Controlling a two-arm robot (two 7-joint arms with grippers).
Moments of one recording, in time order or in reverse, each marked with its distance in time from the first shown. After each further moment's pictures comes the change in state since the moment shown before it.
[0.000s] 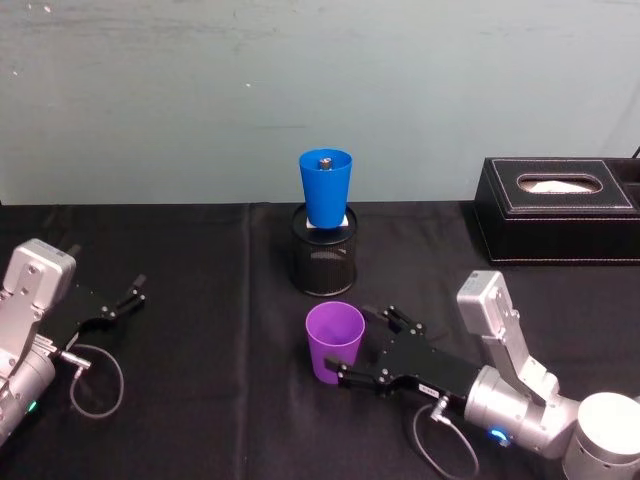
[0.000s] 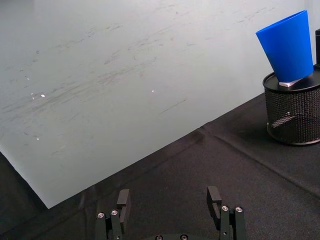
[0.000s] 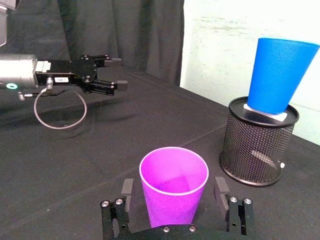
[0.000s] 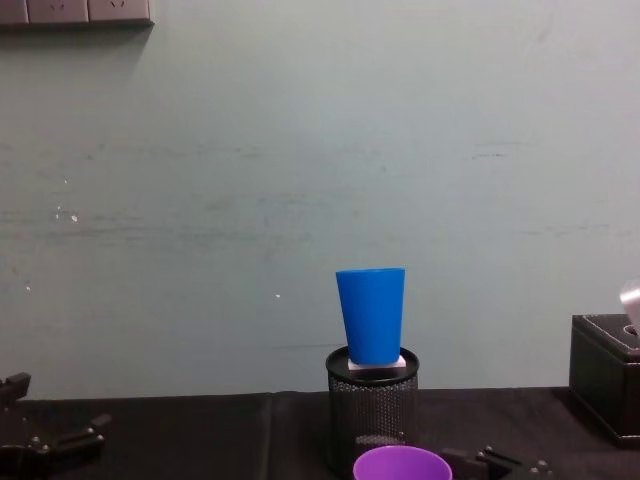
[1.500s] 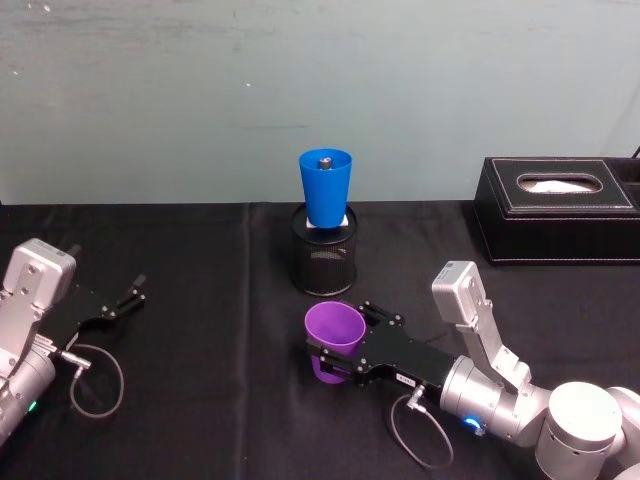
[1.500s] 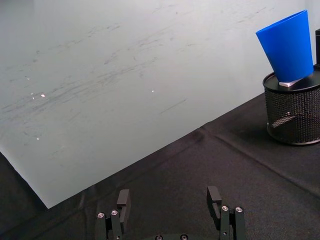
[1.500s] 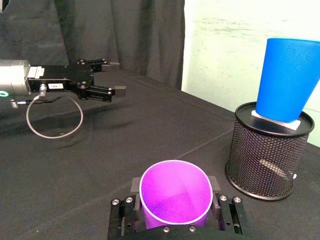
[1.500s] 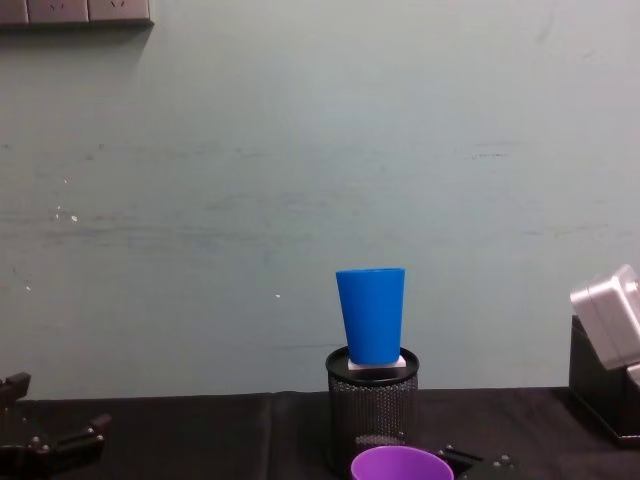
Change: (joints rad) left arm 0.000 0.000 0.000 0.000 0.000 0.000 0.000; right arm 0.050 -0.076 -0.002 0.085 -0.025 -0.009 0.013
